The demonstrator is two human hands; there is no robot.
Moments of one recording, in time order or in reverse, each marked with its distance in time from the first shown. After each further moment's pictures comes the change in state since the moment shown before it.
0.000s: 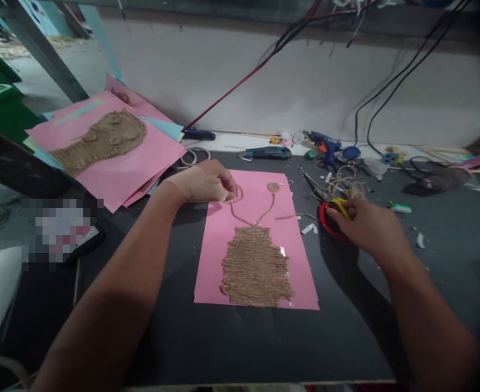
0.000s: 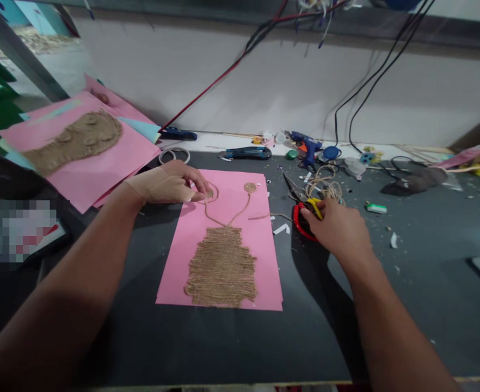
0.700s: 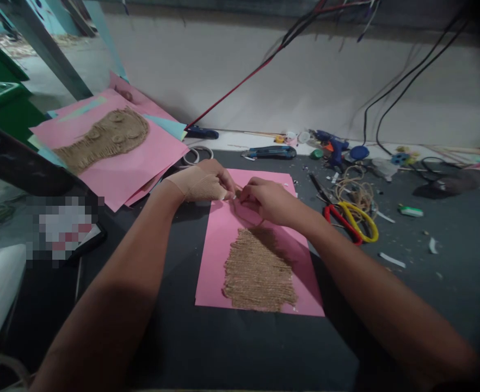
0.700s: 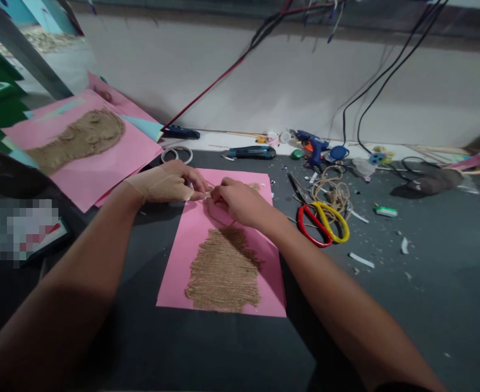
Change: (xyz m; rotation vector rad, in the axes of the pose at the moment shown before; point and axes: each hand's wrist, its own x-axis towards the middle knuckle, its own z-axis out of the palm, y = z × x) left_hand 0.001 -0.013 -0.002 0.038 -0.012 -0.043; right_hand 0.059 -0.190 0.000 0.375 -0.421 -0.678
